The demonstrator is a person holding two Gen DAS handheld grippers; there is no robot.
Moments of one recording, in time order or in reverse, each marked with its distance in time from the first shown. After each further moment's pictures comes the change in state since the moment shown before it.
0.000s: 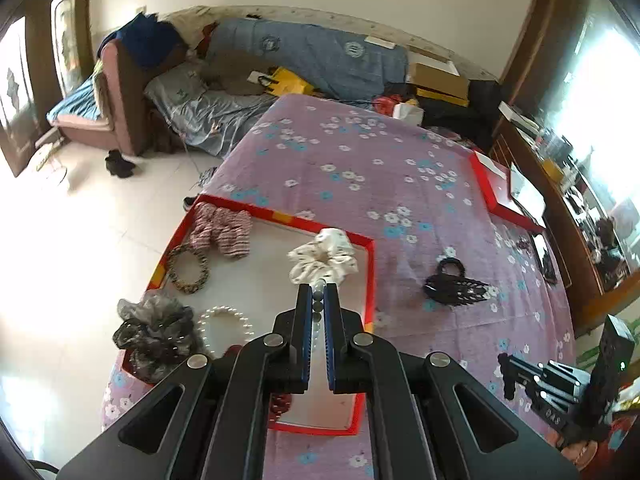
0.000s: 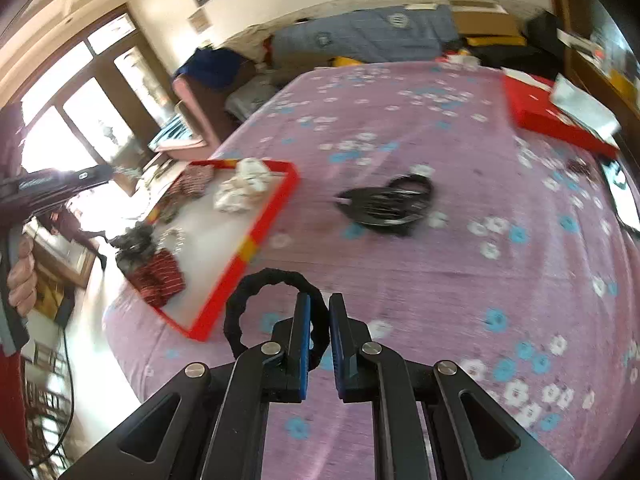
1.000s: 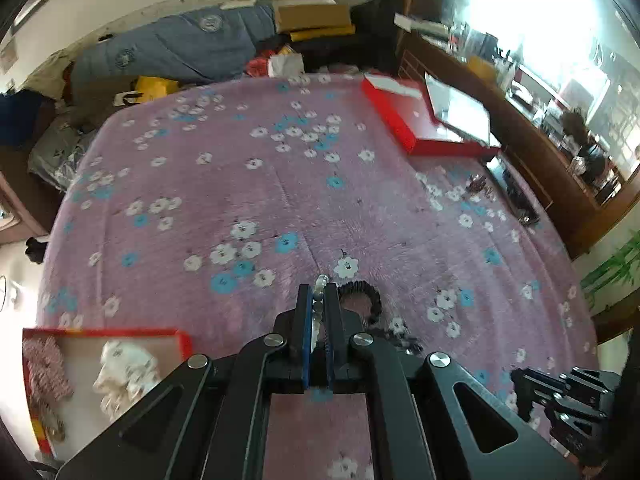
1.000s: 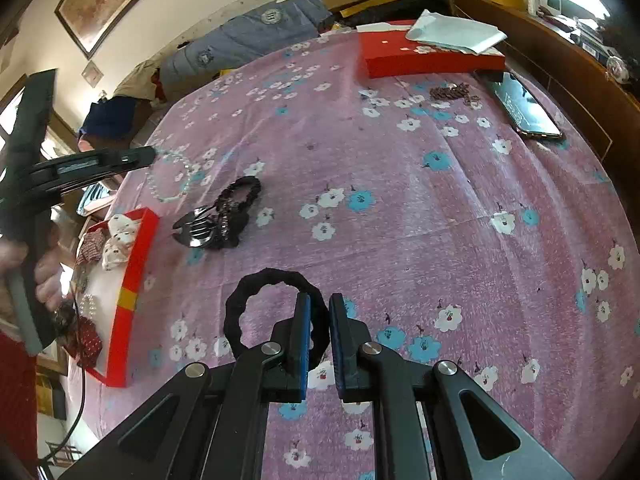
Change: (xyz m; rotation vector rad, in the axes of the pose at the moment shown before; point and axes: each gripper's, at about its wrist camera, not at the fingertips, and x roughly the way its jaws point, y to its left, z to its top) left arm 0.165 -0.200 0.043 0.394 0.122 -0.184; right arm -0.012 -0.133 -0.016 0.340 -0.004 -0.208
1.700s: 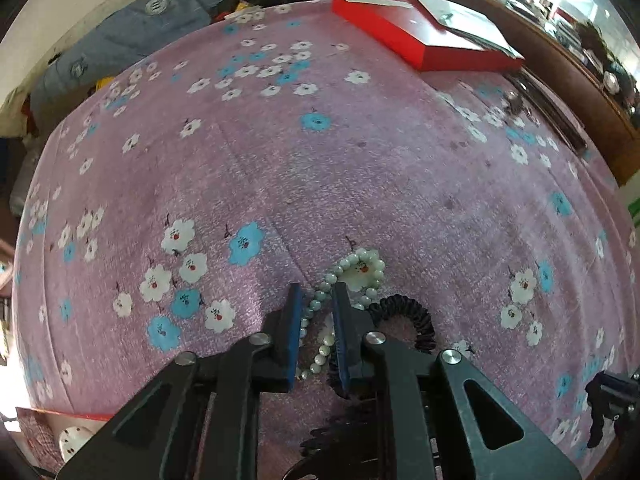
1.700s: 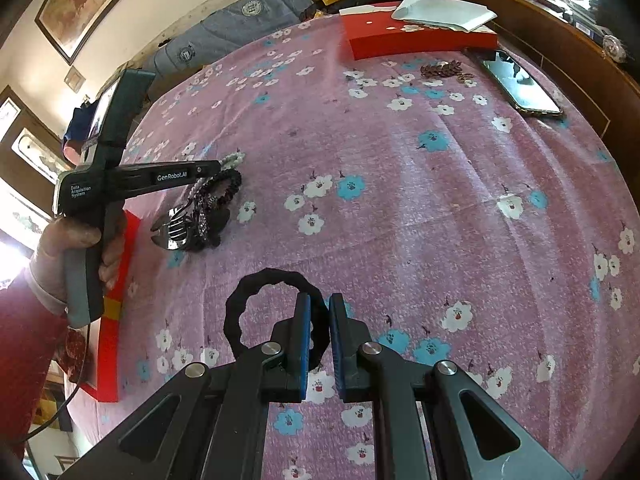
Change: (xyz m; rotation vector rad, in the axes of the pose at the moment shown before) left arm 0.139 -0.022 0.011 0.209 0.193 0.030; right arm 0.027 -0.005 0.003 0.058 0.040 -0.036
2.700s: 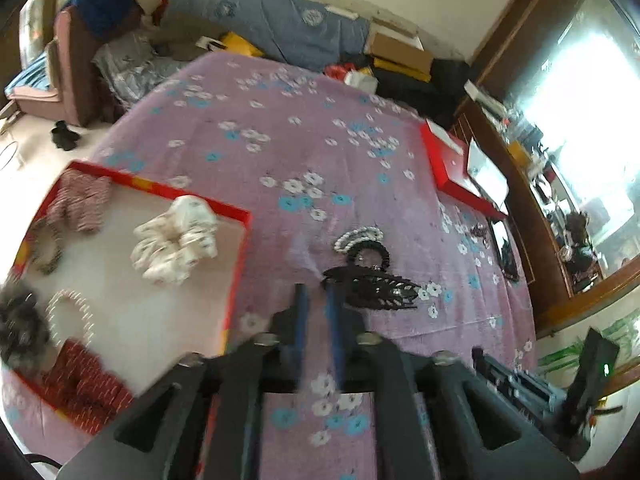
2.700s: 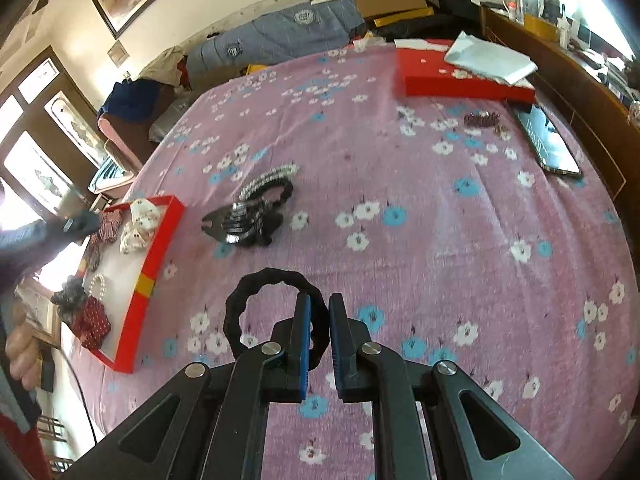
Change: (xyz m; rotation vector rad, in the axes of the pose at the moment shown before) left arm -0.181 0.049 -0.138 -0.596 -0.237 -0.077; right arm -0.032 0.028 -0.003 -0.162 -0.044 0.054
